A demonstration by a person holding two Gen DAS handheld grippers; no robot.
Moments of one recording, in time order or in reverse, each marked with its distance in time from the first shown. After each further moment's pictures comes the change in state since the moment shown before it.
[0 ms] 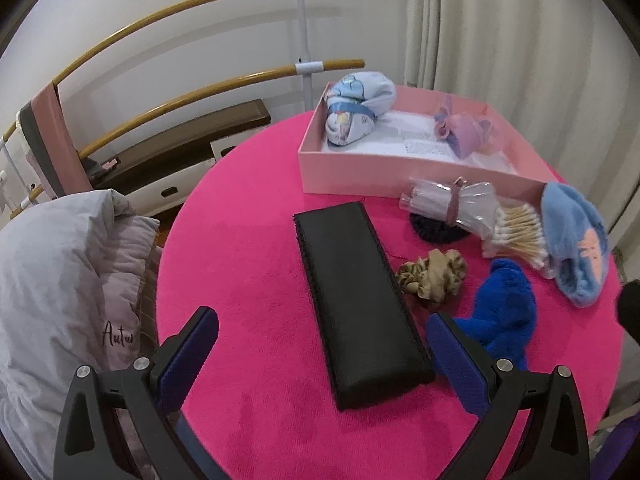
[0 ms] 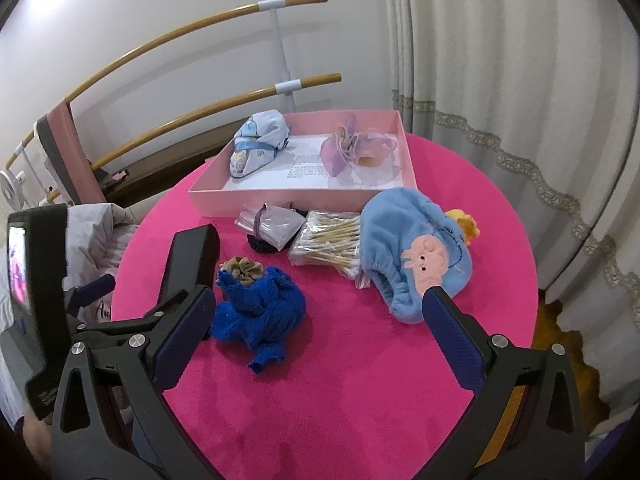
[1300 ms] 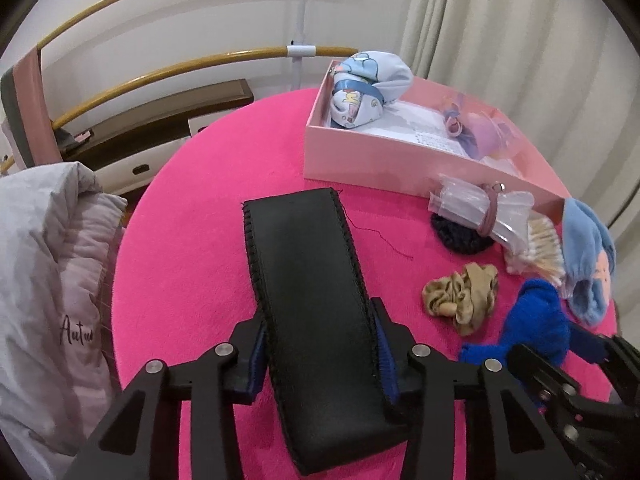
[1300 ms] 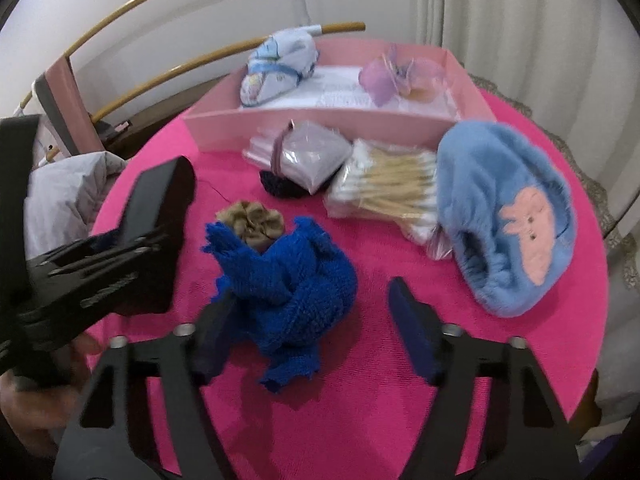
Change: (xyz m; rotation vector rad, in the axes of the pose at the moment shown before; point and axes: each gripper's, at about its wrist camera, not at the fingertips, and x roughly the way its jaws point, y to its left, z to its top) left arm 0.049 0.034 0.008 -0.060 0.042 -0.135; right arm 0.090 0.030 -0.024 -0.058 0.184 0.047
